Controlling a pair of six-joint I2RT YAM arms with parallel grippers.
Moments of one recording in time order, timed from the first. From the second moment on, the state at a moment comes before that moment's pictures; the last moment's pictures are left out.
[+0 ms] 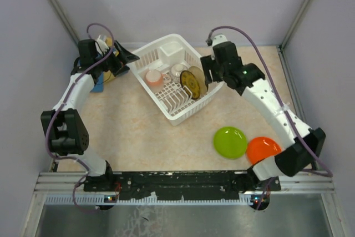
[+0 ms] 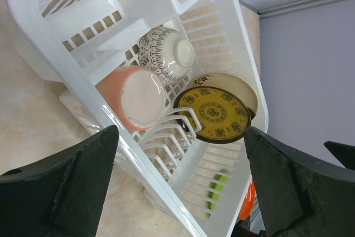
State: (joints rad) left arm 0.04 1.65 1.36 -0.21 0.62 -0.66; right arm 0.56 1.49 1.58 -0.74 0.29 0.04
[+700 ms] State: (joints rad) left arm 0.04 1.65 1.32 -0.20 0.63 -0.66; right arm 0.37 1.33 1.03 -0.87 0.09 0.22
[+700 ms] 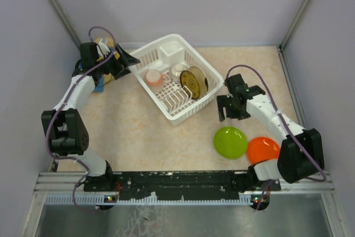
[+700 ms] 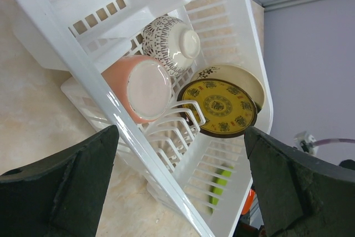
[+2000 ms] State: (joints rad) left arm 0.04 1.65 1.35 -0.21 0.60 -0.63; right arm 0.33 1.57 0.89 -0.74 0.09 0.50
